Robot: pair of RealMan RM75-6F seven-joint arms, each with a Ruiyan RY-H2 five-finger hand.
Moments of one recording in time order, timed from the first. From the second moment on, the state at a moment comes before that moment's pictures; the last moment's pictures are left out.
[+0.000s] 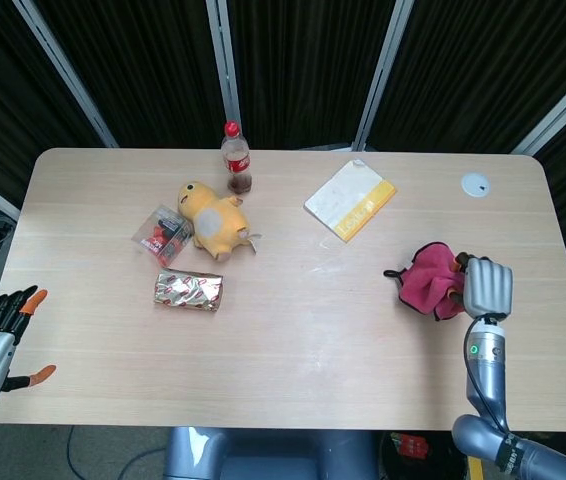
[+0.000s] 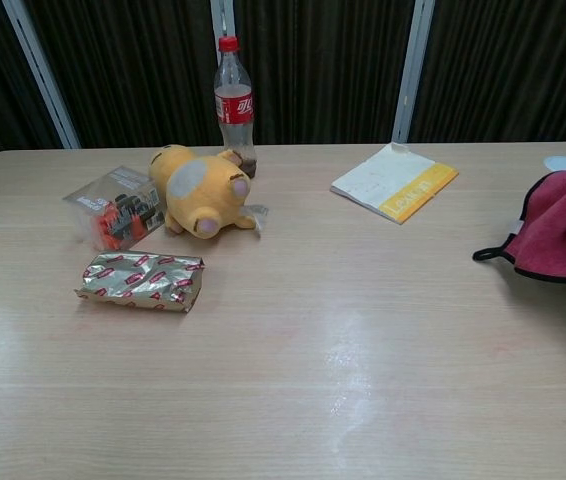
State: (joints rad) left arm -0.09 -1.07 0.03 -1.70 1.57 1.44 -0.01; right arm 0.39 -1.53 0.34 -1.44 -1.00 1.29 -0.47
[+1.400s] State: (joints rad) left arm -0.08 -1.08 0.03 -1.68 1.60 1.47 0.01; right arm 0.10 -1.08 -0.01 -1.70 -1.55 1.55 -0.27
